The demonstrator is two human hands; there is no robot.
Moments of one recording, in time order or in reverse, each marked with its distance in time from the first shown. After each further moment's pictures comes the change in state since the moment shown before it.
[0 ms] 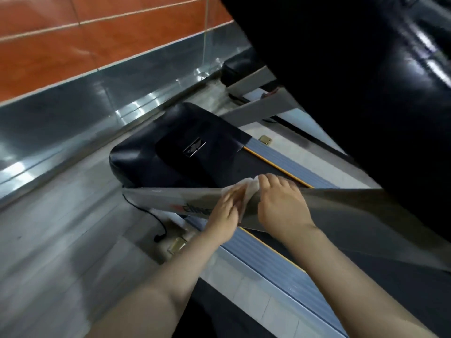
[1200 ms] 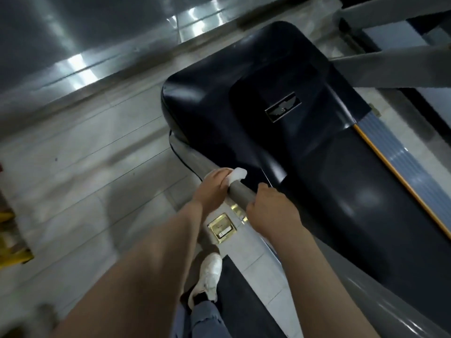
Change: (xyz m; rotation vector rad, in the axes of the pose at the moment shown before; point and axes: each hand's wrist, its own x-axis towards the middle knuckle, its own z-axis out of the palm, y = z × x) left_hand 0.124 -0.395 -0.186 0.150 0.076 -0.452; right_hand 0.289 -0.247 0.246 0.270 -0.613 -0.034
